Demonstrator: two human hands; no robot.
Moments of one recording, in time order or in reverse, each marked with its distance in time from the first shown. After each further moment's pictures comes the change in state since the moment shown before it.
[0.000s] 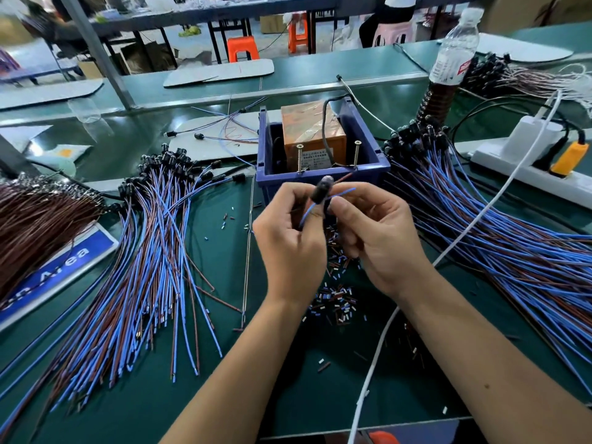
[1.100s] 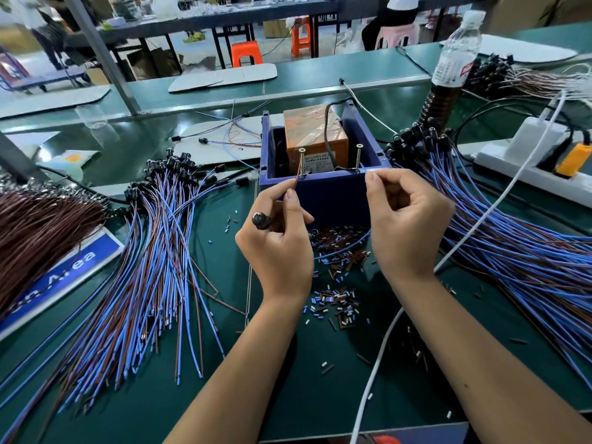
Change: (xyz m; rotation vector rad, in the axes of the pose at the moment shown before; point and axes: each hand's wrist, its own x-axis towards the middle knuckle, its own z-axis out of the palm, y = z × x) left_hand 0.005 -0.005 -0.001 -0.024 0.248 -0.072; right_hand 0.015 -0.001 -0.011 -0.829 0.542 -0.509
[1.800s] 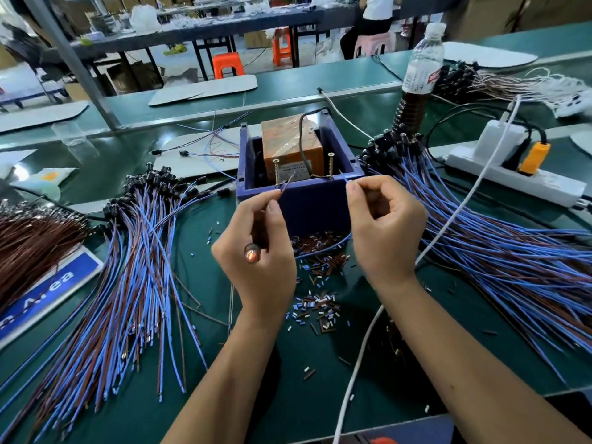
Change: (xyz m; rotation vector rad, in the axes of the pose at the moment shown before) left_hand -0.002 0.007 -0.008 0.074 -0.023 0.205; right_hand -0.002 -0.006 -0.010 0.045 -0.029 0.076
